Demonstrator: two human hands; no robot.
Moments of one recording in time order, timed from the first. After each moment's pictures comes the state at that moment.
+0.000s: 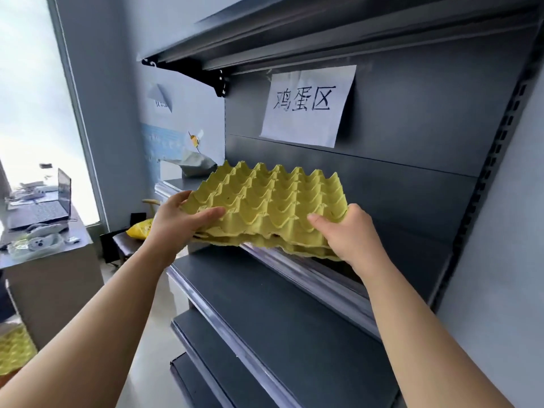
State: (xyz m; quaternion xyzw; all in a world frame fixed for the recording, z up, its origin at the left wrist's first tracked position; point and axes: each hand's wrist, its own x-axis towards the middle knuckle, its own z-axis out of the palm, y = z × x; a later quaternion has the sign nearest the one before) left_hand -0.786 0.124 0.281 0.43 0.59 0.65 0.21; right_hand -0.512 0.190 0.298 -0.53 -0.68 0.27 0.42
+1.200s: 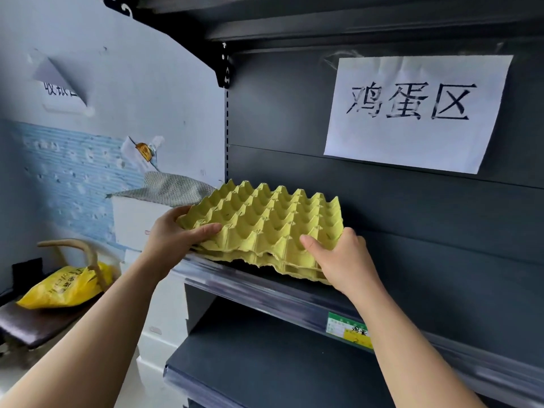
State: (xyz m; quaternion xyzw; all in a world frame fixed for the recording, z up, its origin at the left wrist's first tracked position) left_hand -1.142 0.442 0.266 0.56 0.52 0.56 0.32; right_hand -0.871 0.380 0.281 -0.71 -0.58 0.13 0.38
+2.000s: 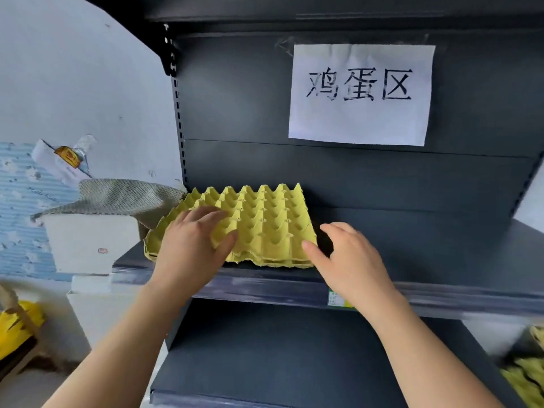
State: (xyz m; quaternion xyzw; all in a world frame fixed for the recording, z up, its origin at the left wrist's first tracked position) left_hand -1.119 0.435 0.264 0.81 0.43 0.40 -0.04; right_hand -0.900 0.328 0.275 -0.76 -0.59 -0.08 0.28
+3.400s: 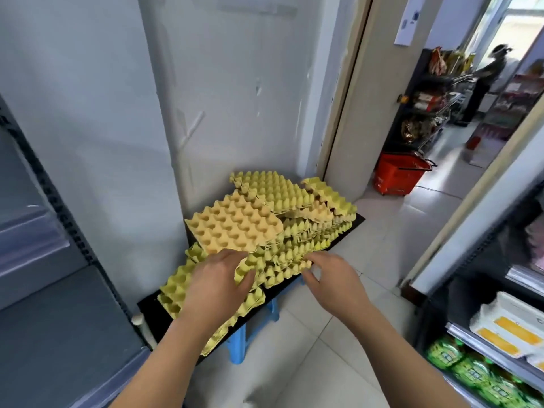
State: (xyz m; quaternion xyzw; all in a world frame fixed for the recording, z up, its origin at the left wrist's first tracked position) left_hand -0.443 0.019 0.081 0.95 0.05 0.20 0.23; right_hand -0.373 -0.190 0.096 -0.96 -0.20 -0.04 0.21
